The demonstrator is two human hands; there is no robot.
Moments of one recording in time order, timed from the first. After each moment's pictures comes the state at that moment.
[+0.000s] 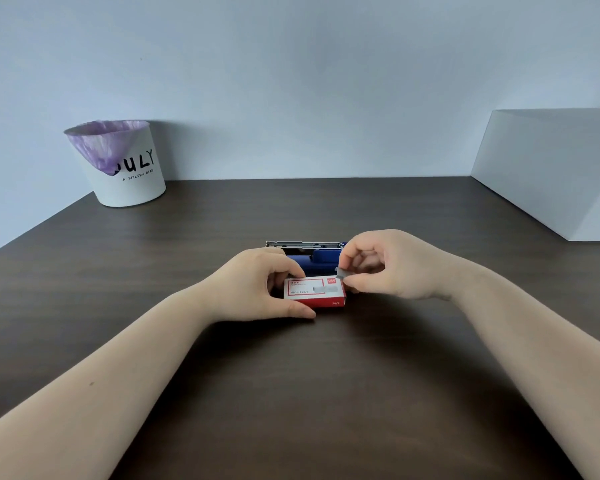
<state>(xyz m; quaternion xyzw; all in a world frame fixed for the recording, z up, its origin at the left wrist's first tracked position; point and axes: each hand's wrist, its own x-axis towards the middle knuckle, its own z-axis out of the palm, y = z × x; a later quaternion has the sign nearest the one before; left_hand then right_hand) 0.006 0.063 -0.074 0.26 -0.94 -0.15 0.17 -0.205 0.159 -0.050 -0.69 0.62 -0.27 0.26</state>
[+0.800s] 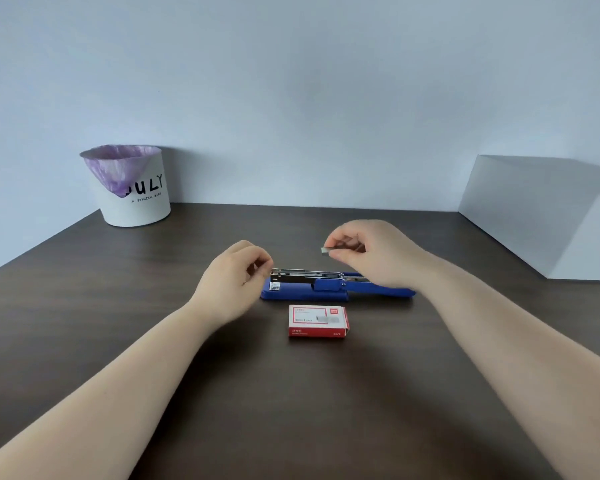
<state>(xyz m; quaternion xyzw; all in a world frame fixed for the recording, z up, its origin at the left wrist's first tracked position) 0.017 0.042 -0.073 0.37 -0.84 -0.13 0.37 -0.188 0.128 -0.012 -0.70 0.65 -0.29 0.10</state>
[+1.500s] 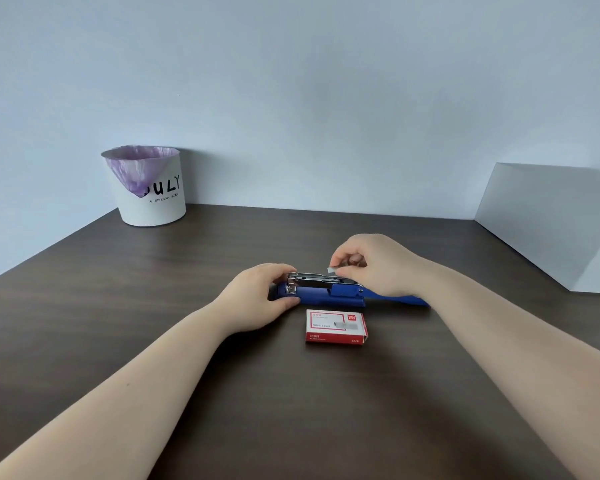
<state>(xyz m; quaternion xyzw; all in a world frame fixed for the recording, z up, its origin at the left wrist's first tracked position) 0.017 0.039 -0.080 0.36 -0.89 -0.16 0.24 -0.176 0.112 -0.018 -0.72 0.66 -0.19 0.09</state>
